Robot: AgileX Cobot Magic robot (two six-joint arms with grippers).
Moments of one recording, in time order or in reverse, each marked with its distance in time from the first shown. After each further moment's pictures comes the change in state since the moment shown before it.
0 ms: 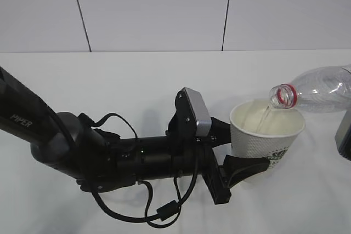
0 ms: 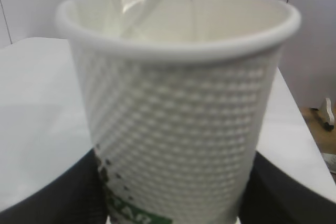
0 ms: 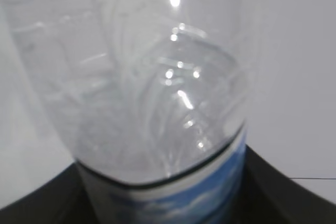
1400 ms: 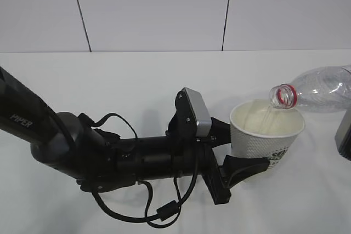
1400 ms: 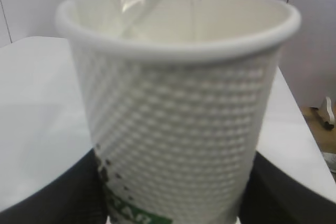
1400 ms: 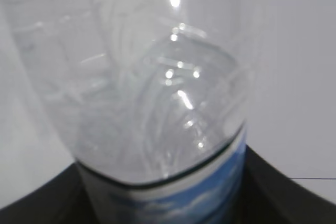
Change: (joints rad) left arm 0.000 0.000 0.000 0.000 0.002 0.000; right arm 0.000 0.000 0.000 0.001 0.000 -0.002
